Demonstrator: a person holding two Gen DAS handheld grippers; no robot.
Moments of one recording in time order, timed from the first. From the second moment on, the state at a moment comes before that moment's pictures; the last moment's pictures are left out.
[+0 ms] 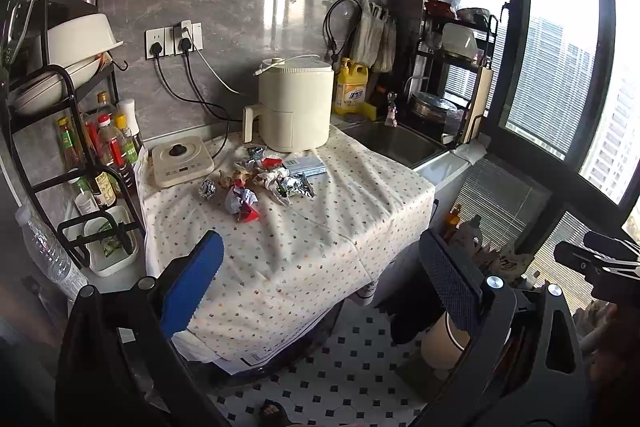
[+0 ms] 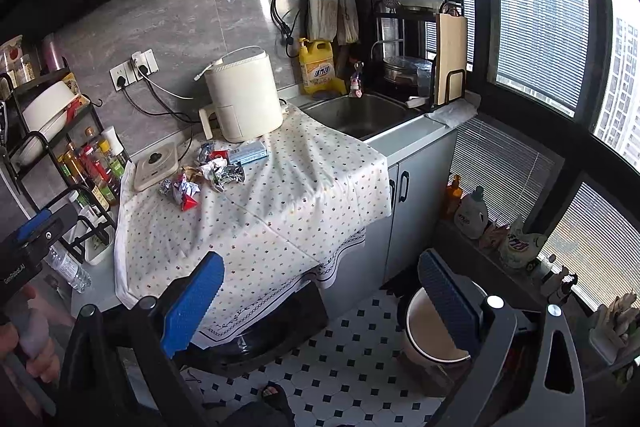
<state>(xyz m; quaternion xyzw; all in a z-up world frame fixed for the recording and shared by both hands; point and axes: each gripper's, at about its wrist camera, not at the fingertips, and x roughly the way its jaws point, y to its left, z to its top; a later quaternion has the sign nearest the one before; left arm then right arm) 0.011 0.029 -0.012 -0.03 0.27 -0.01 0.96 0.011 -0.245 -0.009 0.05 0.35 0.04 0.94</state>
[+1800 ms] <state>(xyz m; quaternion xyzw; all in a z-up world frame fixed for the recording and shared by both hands) 0.049 0.027 -0.015 -0.08 0.30 -0.04 0.95 0.042 -0.236 -0.017 0.02 0.37 0.04 0.93</state>
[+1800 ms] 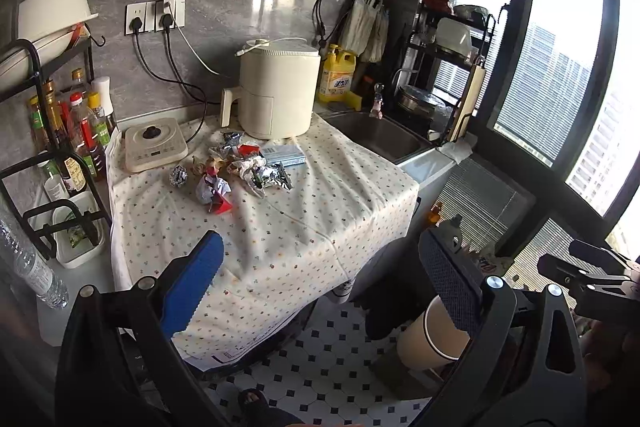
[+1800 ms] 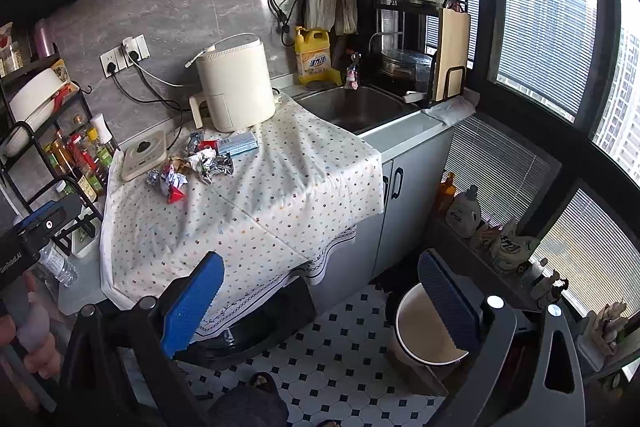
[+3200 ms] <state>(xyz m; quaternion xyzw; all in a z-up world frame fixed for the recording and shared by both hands) 0.357 0.222 -0.224 -0.21 0.44 -0.01 0.87 0.351 -0.020 -0.173 0.00 0.45 0.17 0.88</state>
